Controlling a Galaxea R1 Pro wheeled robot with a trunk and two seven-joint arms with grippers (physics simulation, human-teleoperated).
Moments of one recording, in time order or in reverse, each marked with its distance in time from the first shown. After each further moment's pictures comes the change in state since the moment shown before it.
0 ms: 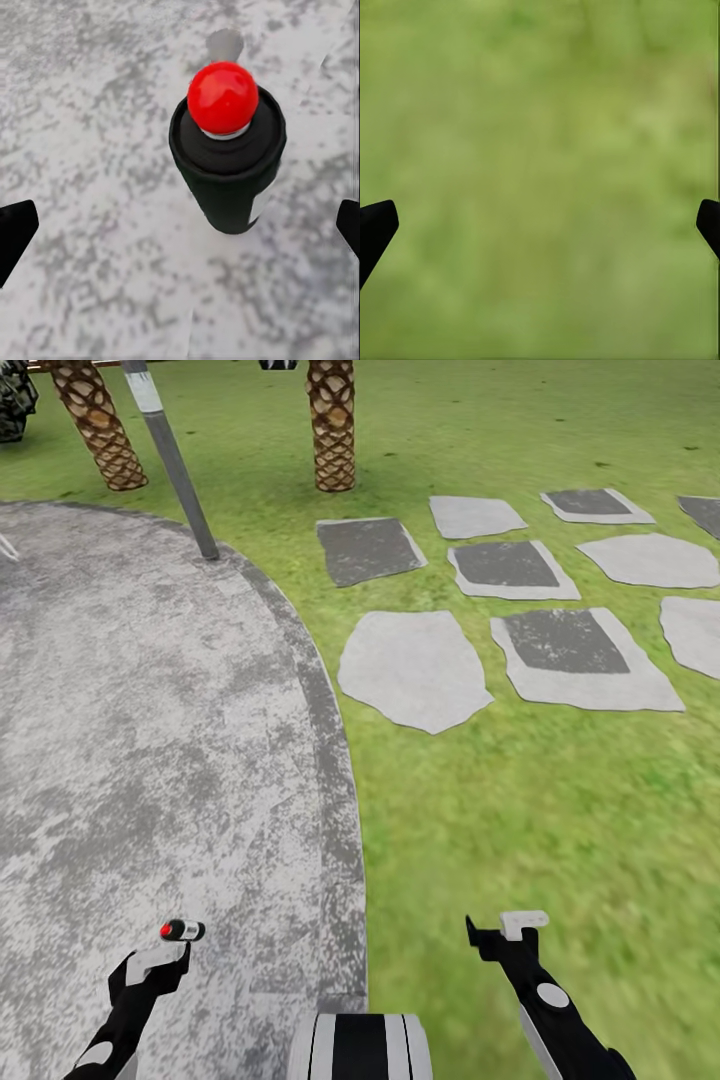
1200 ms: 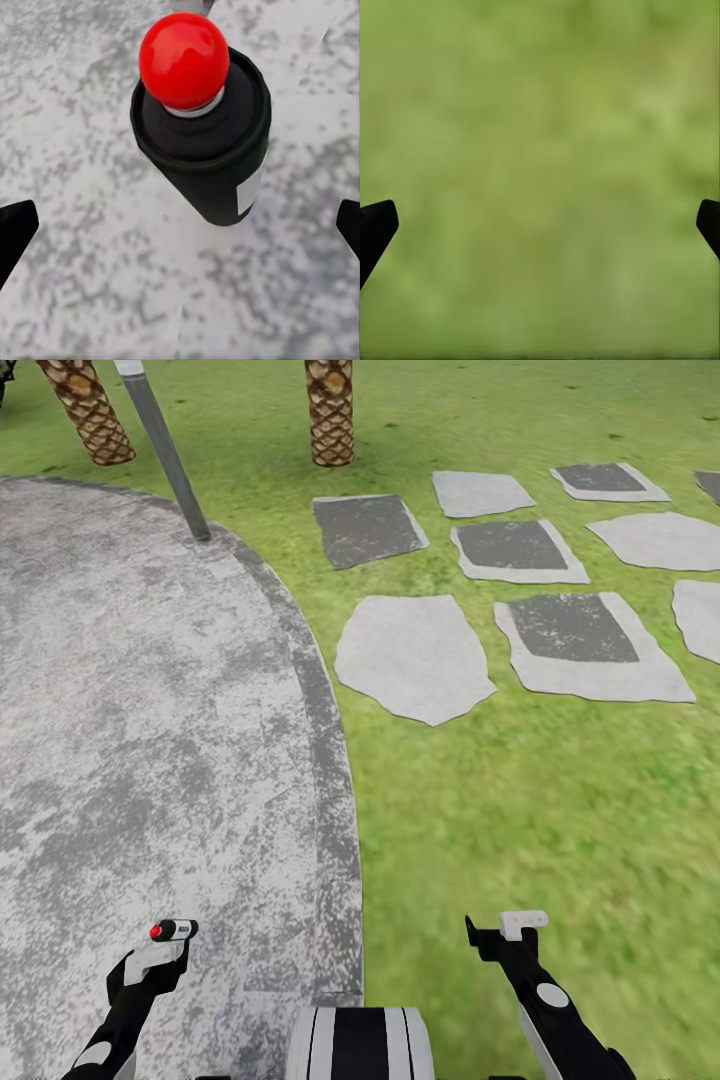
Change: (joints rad) left arm 0.000 0.004 0.001 0.000 0.000 -0.004 -0.001; right arm 0.000 0.000 0.001 0.000 0.000 0.000 0.001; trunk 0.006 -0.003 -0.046
